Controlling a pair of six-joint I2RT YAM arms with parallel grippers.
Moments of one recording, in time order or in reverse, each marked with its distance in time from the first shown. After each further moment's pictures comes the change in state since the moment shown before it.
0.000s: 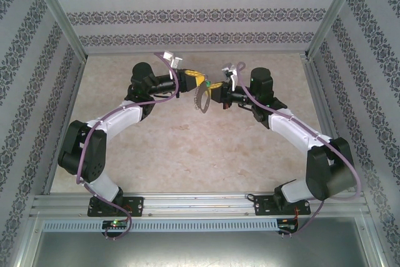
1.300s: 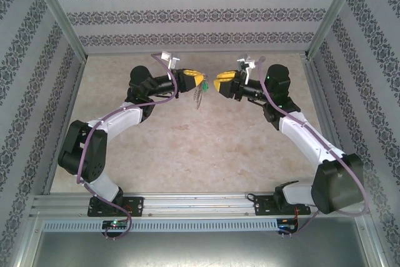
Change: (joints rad) left arm 0.000 0.001 -0.032 0.127 -0.008 -0.070; right arm -0.070 -0.106 0.013 0.070 -0.027 0.117
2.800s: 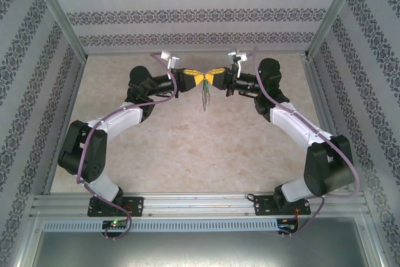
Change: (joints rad) left arm -0.002 0.000 0.003 0.013 0.004 -0.029; right arm 0.037 0.142 0.084 0.170 -0.098 0.131
